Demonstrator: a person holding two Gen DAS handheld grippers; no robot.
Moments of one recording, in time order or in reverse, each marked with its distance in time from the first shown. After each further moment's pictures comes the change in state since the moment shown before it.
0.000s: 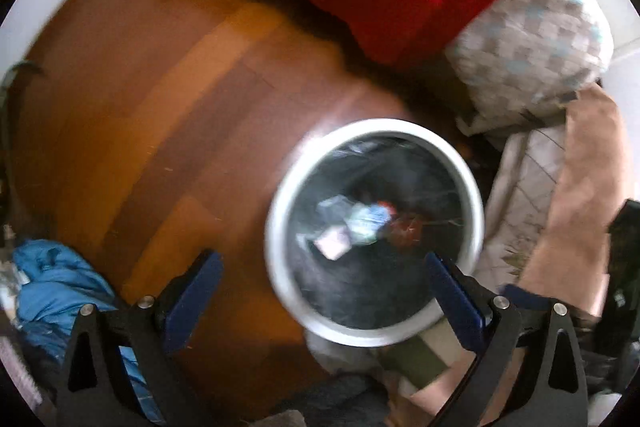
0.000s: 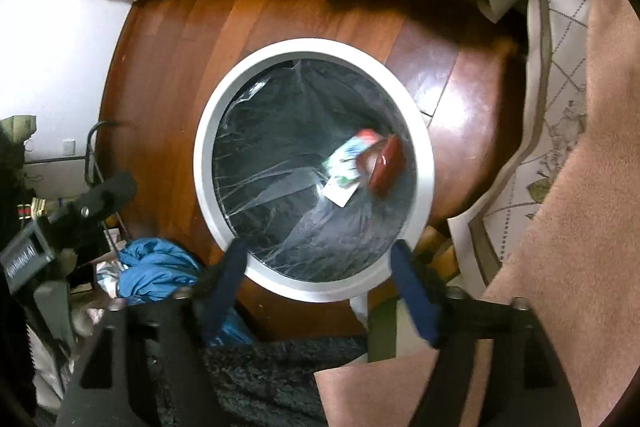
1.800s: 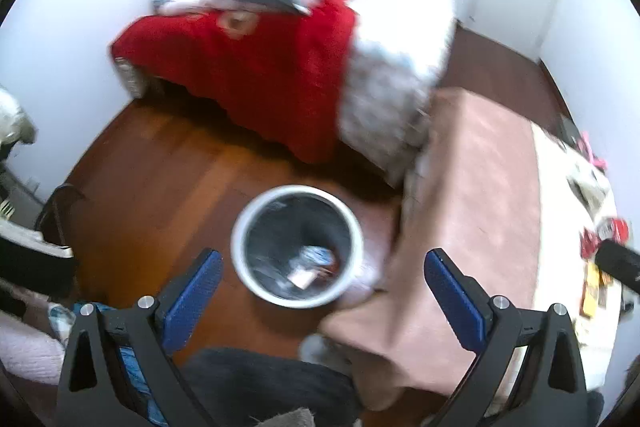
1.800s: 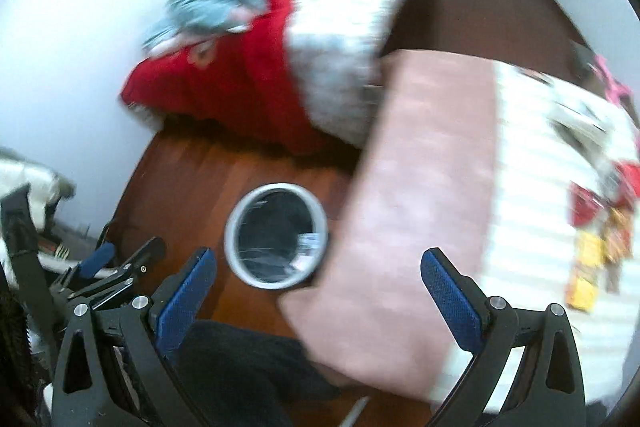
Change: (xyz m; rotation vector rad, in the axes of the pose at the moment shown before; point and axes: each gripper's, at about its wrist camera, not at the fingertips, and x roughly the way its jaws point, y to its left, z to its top) left arm -0.204 -0.166 -0.170 0.294 -0.419 0.029; right arm -0.320 -0.097 -0.235 0.128 -0.609 -0.111
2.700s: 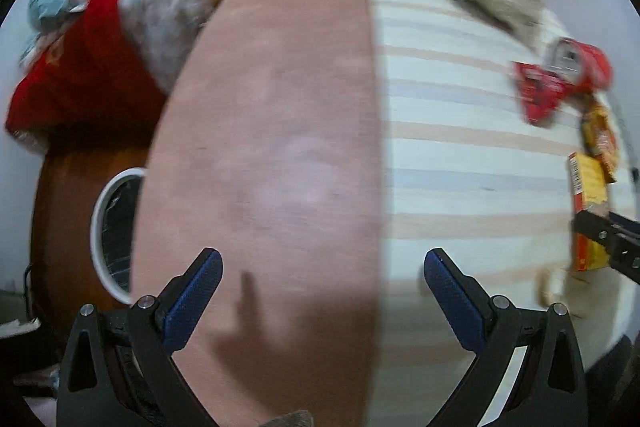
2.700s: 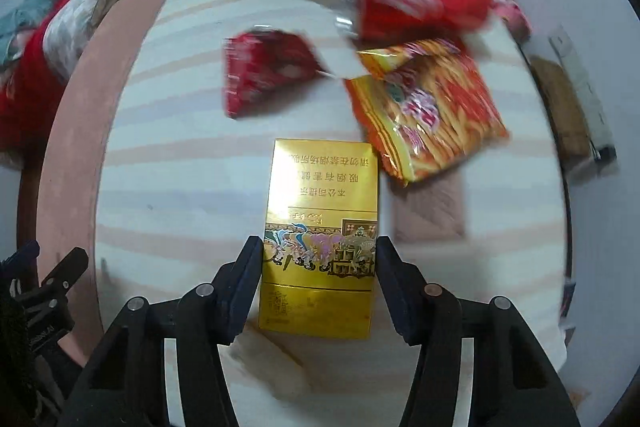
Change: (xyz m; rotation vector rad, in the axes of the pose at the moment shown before) left arm 0.087 -0.263 -0.076 0.391 0.219 -0.139; right arm 0.046 -0.294 -0.061 0.258 0.175 -0.346
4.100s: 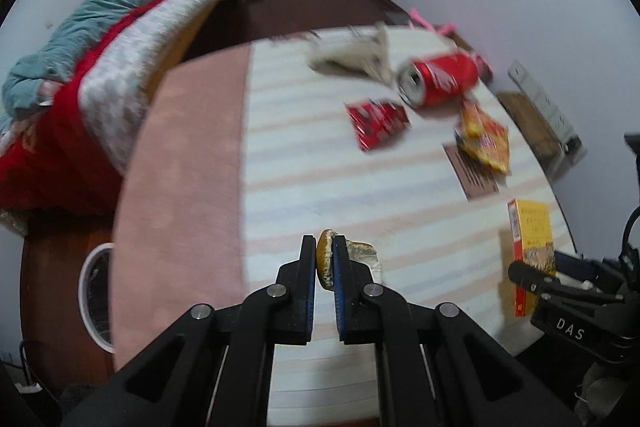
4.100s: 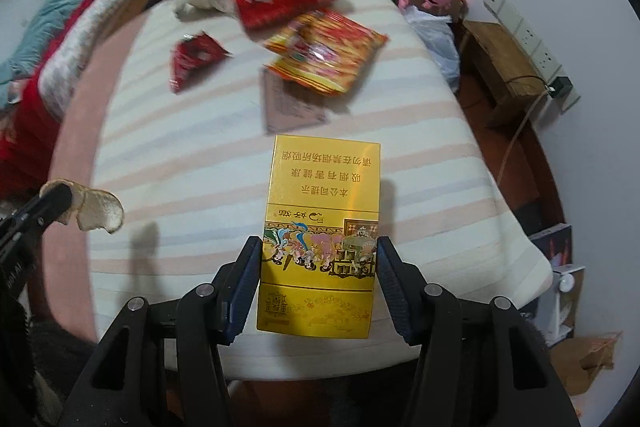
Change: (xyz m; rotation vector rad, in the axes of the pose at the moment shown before) left arm -0.081 -0.068 -0.014 0.172 -0.241 -0.078; right arm -0.052 -0.043 -0.082 0.137 -0.117 0.037
